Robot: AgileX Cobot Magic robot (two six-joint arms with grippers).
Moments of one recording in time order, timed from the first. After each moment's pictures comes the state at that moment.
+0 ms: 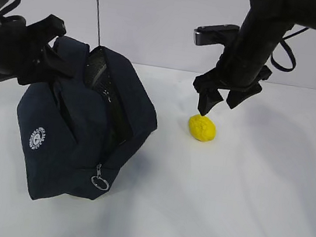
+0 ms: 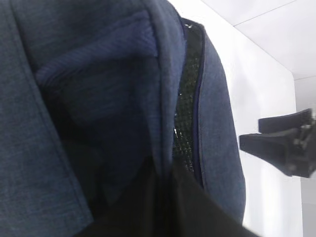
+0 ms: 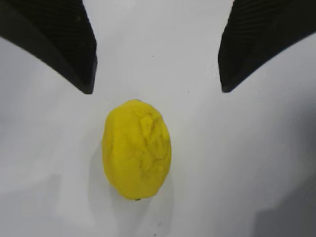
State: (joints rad) left arm -0.28 1.50 -0.88 -1.12 0.40 0.32; right arm 0.31 2.15 -1.86 0.08 1.15 -0.21
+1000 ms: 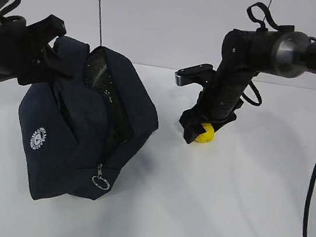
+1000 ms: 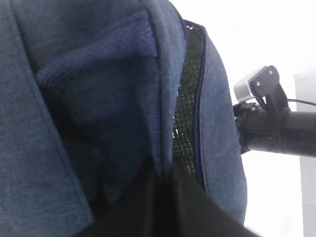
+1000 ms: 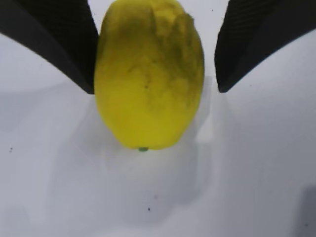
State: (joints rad) left arm -0.28 1.50 -0.88 -1.12 0.40 0.32; right arm 0.31 2.35 -1.85 0.10 0.97 -0.36
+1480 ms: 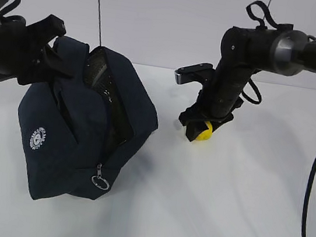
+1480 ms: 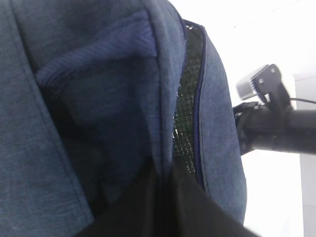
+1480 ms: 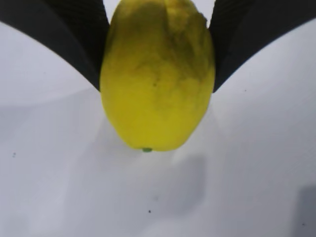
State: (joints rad) left arm -0.28 1.50 -0.88 -1.12 0.40 0.32; right arm 0.31 2.36 -1.91 0.11 1.02 -0.34
